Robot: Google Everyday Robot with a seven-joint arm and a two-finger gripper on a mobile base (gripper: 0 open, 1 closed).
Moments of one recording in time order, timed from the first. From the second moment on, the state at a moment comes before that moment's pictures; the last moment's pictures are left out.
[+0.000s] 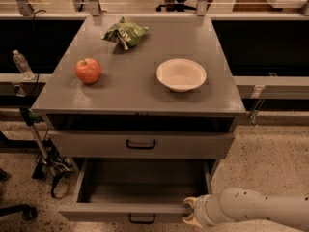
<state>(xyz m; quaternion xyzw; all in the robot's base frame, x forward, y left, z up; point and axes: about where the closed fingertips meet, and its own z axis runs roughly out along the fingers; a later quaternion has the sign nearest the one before) 0.387 -0.120 0.405 -0.65 0.72 0.13 0.23</state>
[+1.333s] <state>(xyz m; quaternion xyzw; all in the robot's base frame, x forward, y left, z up) 0.385 -0.117 0.403 -0.65 0.71 0.13 0.23</state>
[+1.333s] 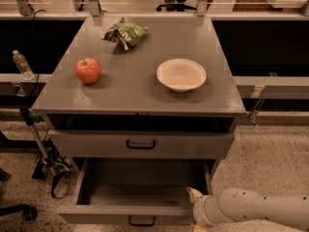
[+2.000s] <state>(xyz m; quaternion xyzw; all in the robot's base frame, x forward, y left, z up) 0.388 -0.128 0.412 -0.65 0.71 0.13 0.24</state>
